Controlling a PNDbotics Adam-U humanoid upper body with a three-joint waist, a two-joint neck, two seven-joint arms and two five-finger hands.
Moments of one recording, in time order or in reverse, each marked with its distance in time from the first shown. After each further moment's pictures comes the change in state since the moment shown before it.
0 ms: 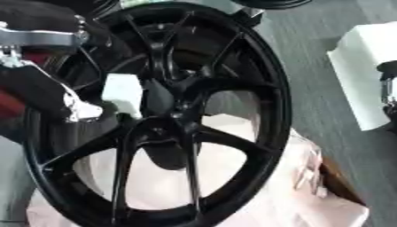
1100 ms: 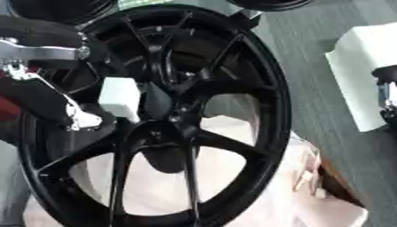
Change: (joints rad) left arm 0.008 -0.004 -0.025 0.040 0.001 -0.009 -0.007; right arm -0.012 0.008 0.006 0.000 -0.006 0.006 0.004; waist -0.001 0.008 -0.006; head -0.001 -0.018
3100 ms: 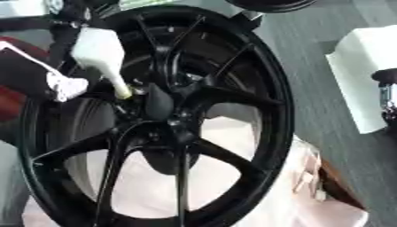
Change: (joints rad) left arm 0.043 0.015 0.252 -0.069 0.055 0.114 0.228; right arm 0.002 0.017 -0.004 0.000 -0.011 0.008 -0.012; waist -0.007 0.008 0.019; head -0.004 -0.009
